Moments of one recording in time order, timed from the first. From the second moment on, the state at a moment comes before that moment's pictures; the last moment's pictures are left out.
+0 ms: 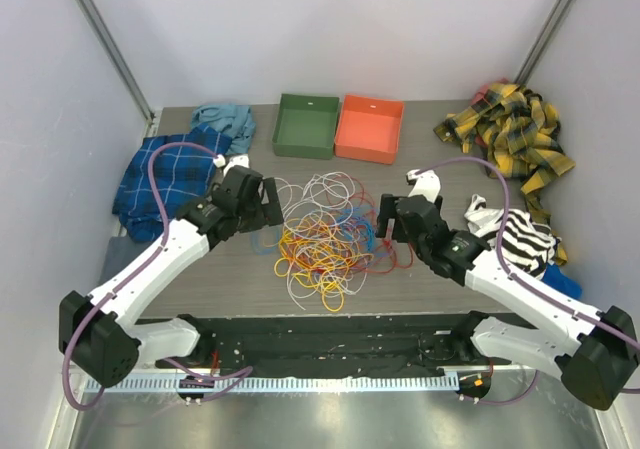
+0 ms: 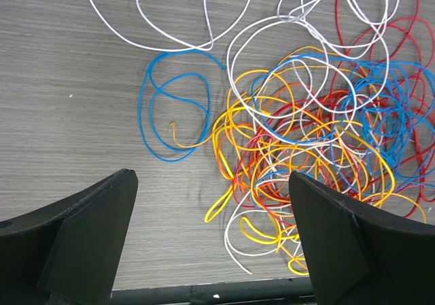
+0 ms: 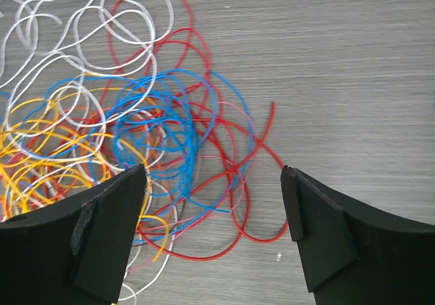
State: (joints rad) left arm -0.56 1.20 1.02 -0.69 -0.26 -0.65; right arm 0.71 1.00 0.72 -0.36 0.50 0.51
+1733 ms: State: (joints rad) left arm -0.56 0.98 0.85 -0.46 -0.10 -0.66; right arm 0.72 1.05 1.44 -0.39 0.36 0.43
